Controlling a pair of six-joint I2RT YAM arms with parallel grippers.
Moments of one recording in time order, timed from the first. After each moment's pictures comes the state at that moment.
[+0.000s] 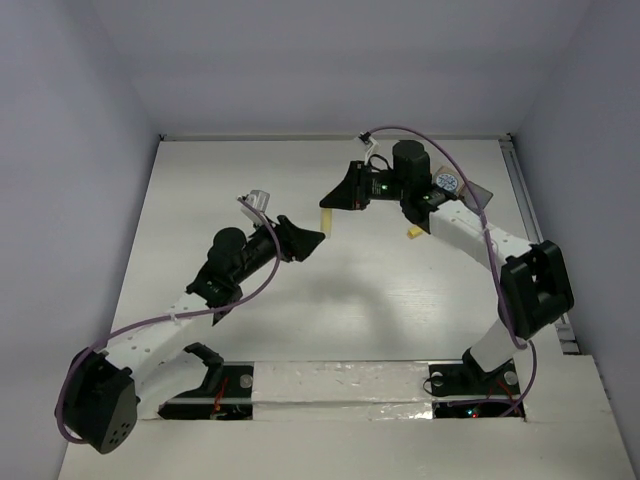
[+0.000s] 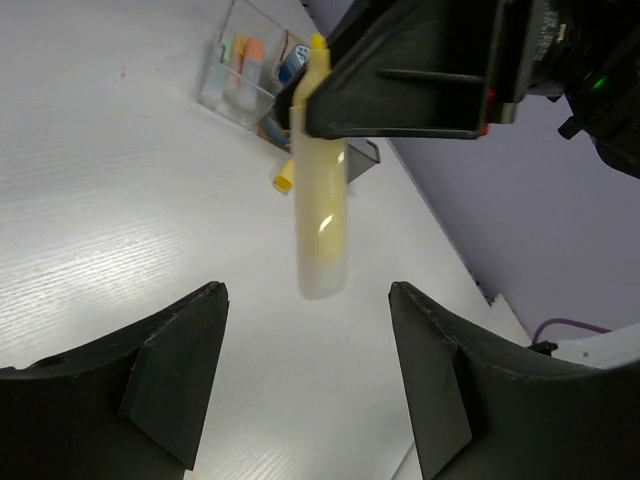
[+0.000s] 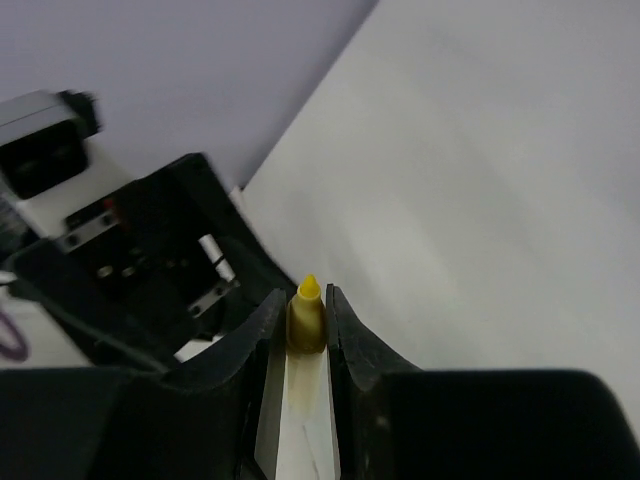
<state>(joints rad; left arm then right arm) -0.58 0.97 0.50 0.41 0.23 -0.67 0.49 1.65 1.25 0.14 -0.81 0.63</state>
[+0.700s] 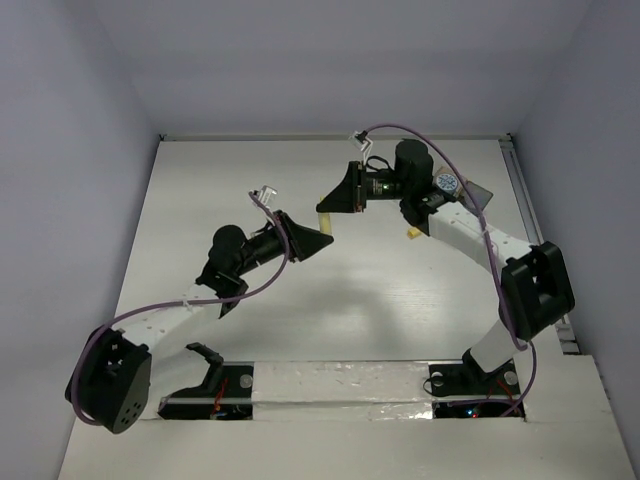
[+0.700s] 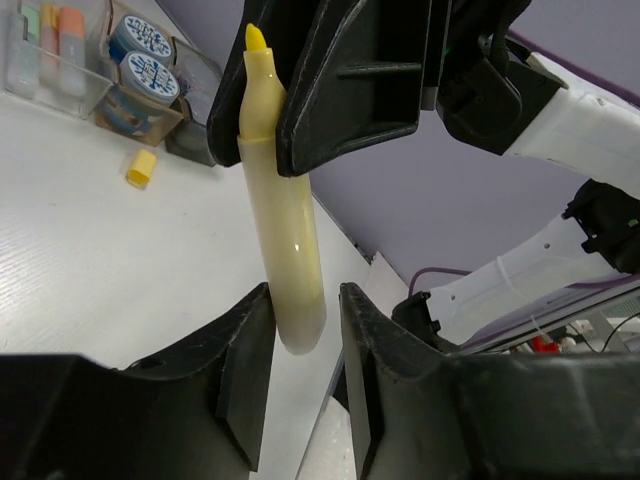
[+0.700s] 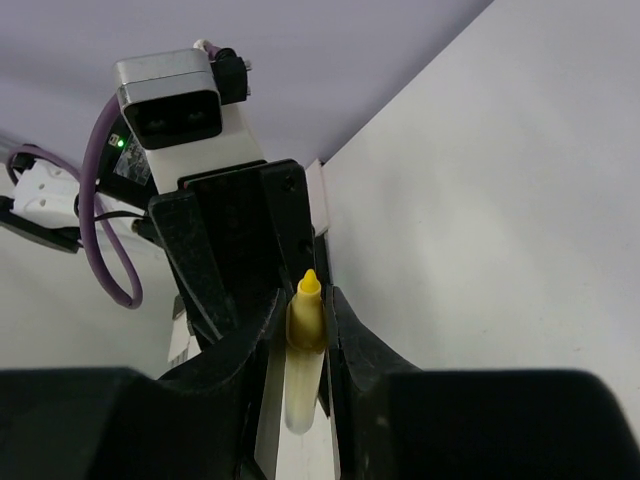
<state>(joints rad) -0.53 1.09 0.48 0.74 0.55 -0.88 0.51 1.62 1.24 0.31 -1.01 0.74</state>
